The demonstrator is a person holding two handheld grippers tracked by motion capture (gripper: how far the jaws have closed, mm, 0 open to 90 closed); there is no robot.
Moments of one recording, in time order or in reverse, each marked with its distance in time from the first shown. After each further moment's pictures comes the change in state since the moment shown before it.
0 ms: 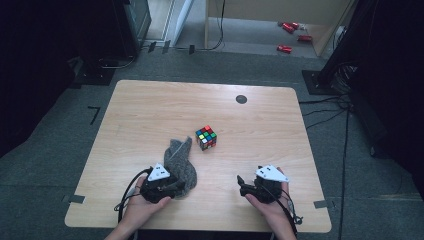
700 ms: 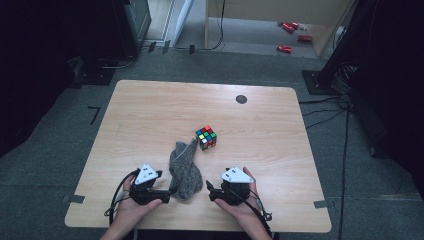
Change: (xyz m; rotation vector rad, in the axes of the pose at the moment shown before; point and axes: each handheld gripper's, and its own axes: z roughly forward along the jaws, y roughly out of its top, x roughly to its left) left arm 0.023 -0.014 -0.034 -0.086 0.117 -0.052; right arm 0.074 0.010 0.035 -0.001 0.141 -0.079
